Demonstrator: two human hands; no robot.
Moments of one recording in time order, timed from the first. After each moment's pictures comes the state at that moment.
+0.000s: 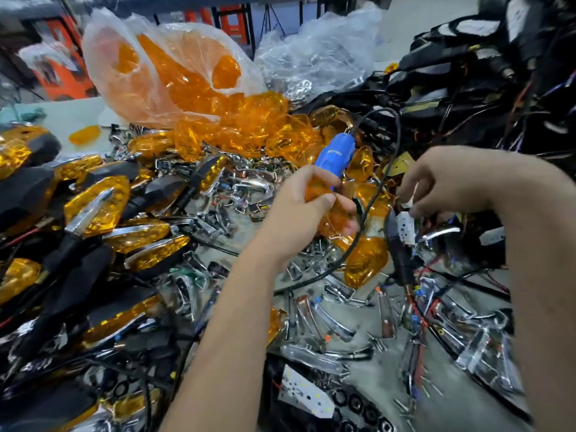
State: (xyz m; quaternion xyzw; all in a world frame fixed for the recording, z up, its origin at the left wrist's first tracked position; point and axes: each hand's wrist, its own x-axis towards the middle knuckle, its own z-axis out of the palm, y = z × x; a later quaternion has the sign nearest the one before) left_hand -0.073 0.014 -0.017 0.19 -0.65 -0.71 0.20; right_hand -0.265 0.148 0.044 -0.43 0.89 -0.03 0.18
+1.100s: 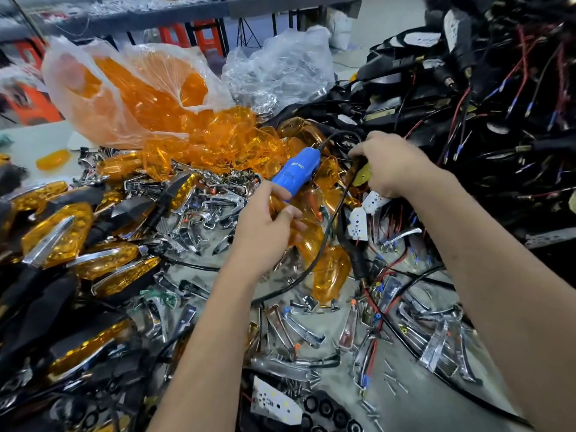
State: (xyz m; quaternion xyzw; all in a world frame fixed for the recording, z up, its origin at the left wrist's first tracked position) left_hand -0.085 0.013 -0.035 0.29 -0.74 -0.55 0.25; right_hand -0.304 0.110 0.010 -0.43 0.90 -0.02 0.01
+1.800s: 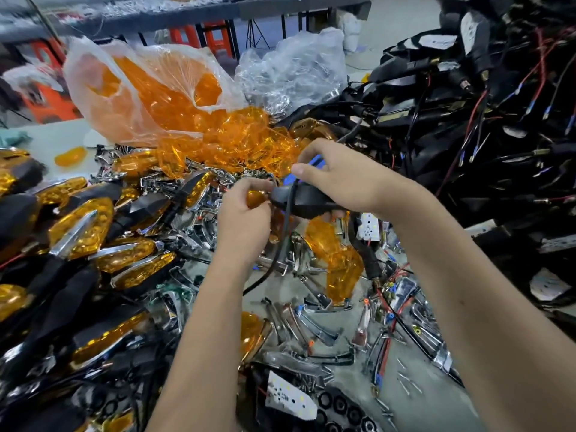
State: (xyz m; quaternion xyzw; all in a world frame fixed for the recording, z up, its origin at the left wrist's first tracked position) left_hand -0.063 -0.007 -0.023 0.34 -0.67 -0.58 0.32; right_hand -0.213 0.095 0.035 -0.47 0.77 -0.36 0.24
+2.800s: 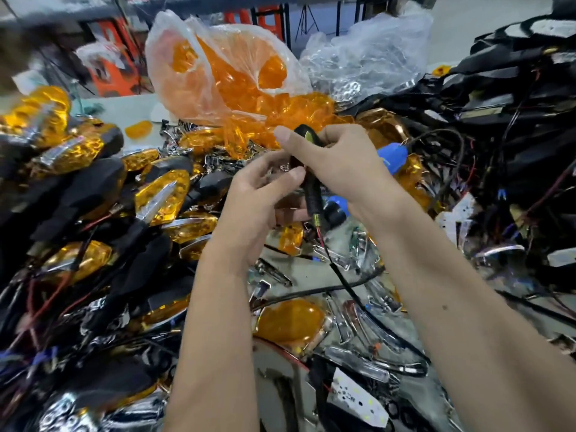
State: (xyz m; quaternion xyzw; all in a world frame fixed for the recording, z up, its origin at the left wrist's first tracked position) left_hand -0.003 -0.053 -0.011 0.21 -0.58 -0.72 0.33; right_hand -0.139 0.010 0.024 -0.37 0.70 -0.57 0.22
